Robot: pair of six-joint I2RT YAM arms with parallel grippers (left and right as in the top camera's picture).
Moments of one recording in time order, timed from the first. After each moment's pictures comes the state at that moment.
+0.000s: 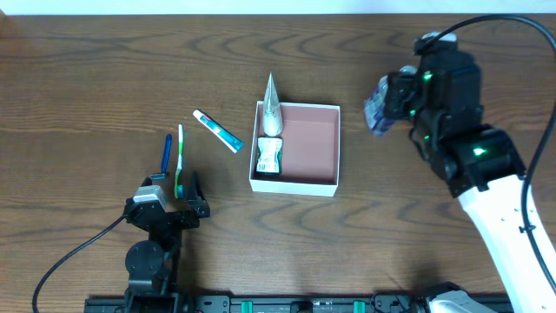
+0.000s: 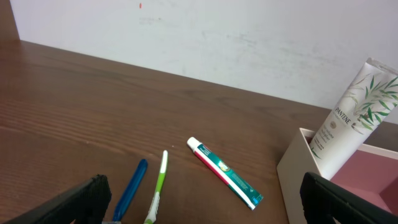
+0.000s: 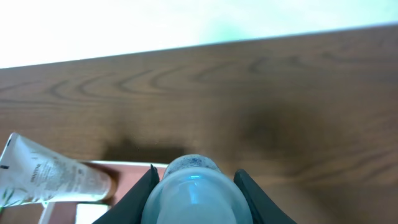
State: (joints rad) left arm -0.07 0.02 0.02 -0.12 -0.08 -0.24; right arm 0.32 1.30 1.30 -0.63 0.18 0.37
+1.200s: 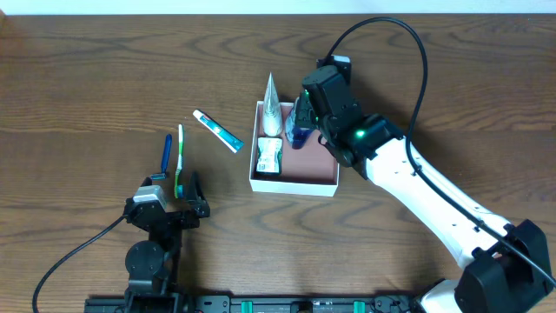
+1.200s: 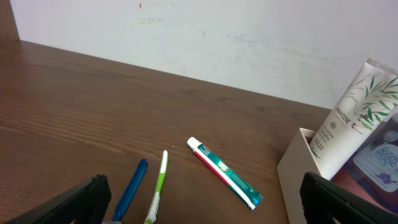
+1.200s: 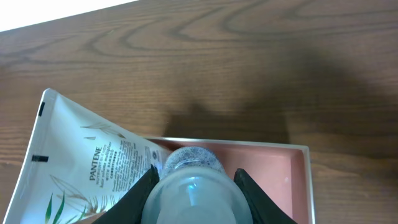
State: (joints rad) left arm -0.07 0.02 0.02 -0.12 -0.08 -0.24; right arm 0.61 1.64 1.30 -0.41 0.24 0.64
